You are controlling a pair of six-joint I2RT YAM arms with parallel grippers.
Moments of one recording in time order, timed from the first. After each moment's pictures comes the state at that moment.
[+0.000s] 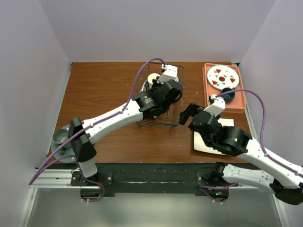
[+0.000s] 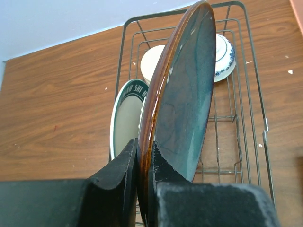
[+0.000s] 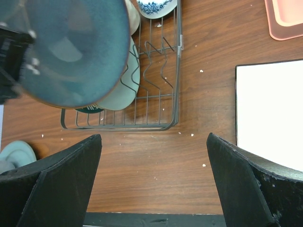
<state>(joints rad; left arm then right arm) -1.00 1.75 1.74 -0.61 -0.93 -0.27 1.01 0.86 1.05 -0.83 0.80 0.99</state>
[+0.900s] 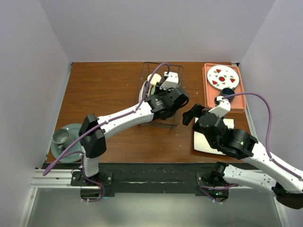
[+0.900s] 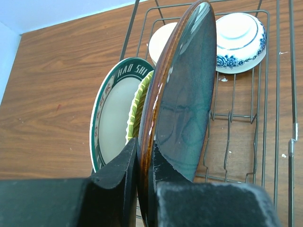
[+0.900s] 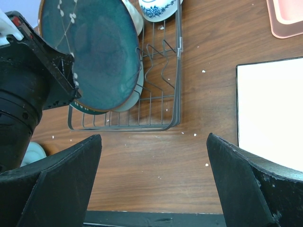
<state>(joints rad) -1.03 1.90 1.75 -0.68 -1.08 -0.44 0.99 0.79 1.01 -0.82 0.77 0.99</state>
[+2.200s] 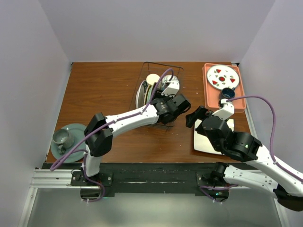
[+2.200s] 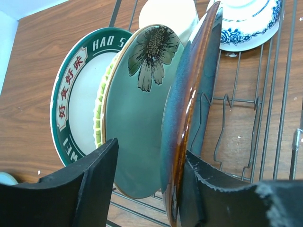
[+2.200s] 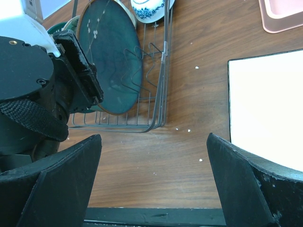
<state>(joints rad) -1.04 1.96 1.72 -0.74 -1.08 -0.52 0.99 0.74 0.99 -0.87 0.77 1.01</state>
